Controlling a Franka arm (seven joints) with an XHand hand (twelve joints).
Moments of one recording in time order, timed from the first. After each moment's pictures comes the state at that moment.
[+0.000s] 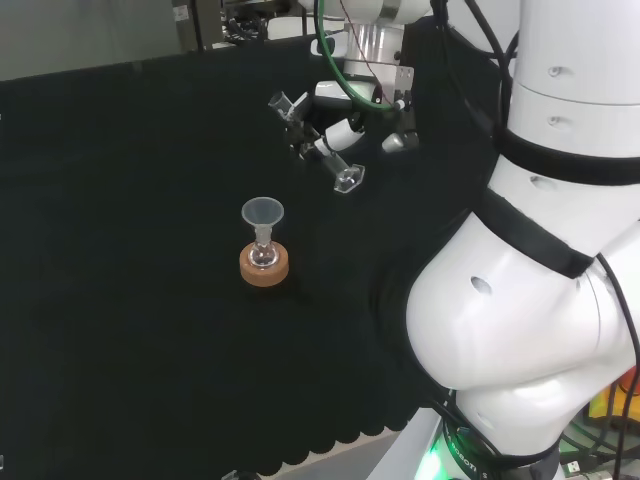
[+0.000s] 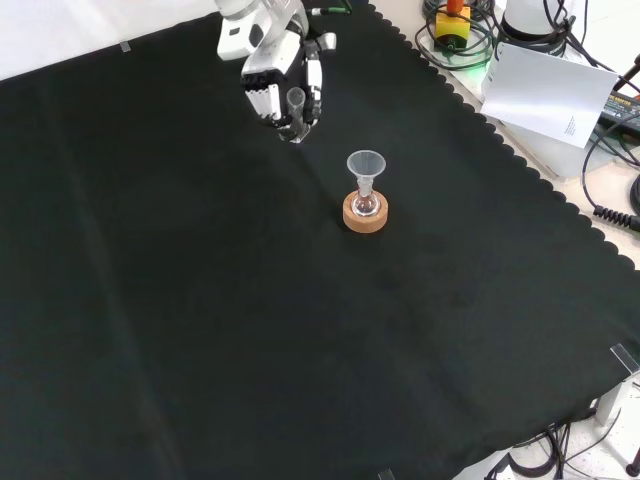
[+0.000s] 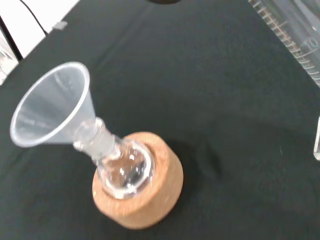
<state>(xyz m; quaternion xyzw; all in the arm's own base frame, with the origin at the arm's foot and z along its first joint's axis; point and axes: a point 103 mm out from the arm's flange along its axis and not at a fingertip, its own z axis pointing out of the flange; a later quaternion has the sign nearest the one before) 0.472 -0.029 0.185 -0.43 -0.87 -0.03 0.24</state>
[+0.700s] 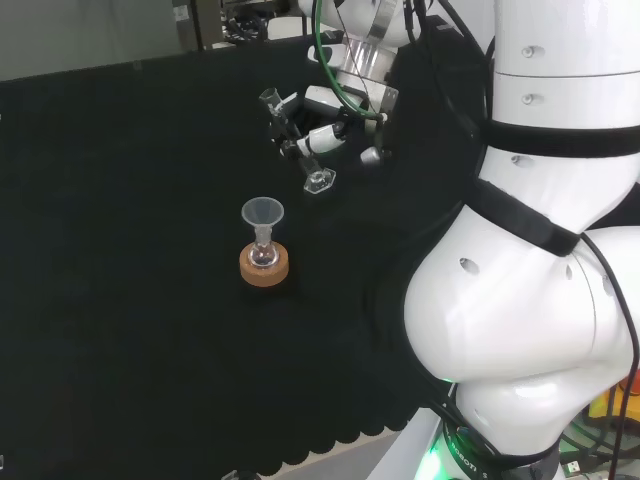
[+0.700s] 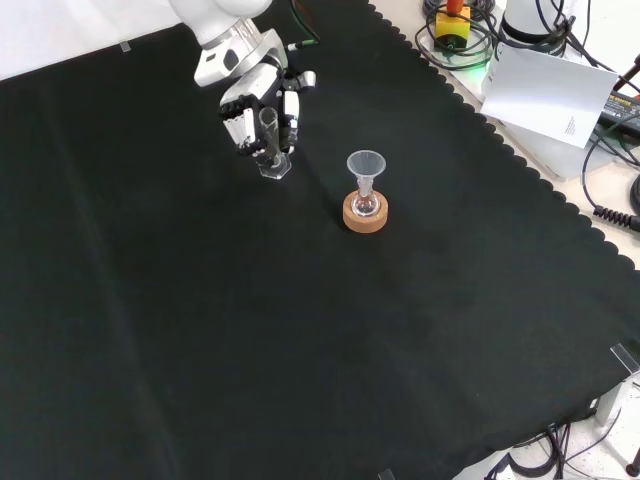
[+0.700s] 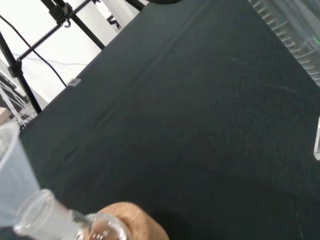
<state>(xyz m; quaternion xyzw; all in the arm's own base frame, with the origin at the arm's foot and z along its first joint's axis) 0.520 -0.016 0.143 -0.42 -0.86 -0.13 0.25</state>
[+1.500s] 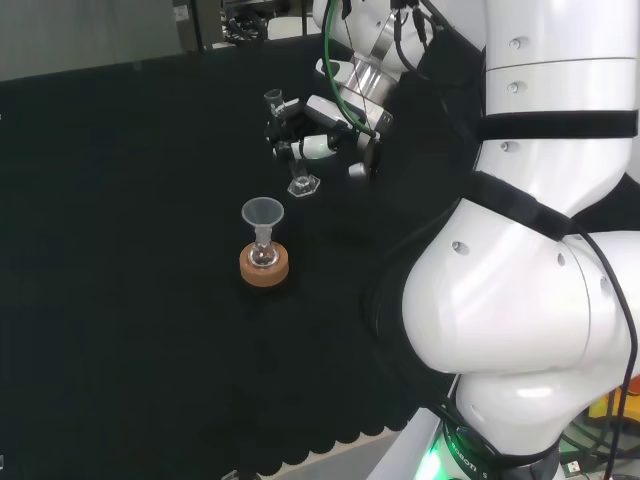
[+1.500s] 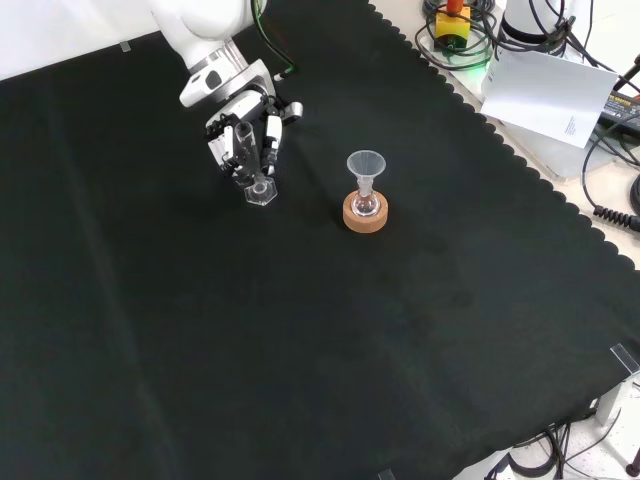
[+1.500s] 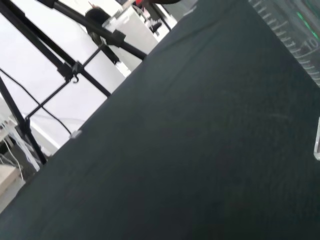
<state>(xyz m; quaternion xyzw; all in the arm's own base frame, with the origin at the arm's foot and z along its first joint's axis) 0.553 -0.013 0.101 -0.42 -0.84 -0.23 0.27</state>
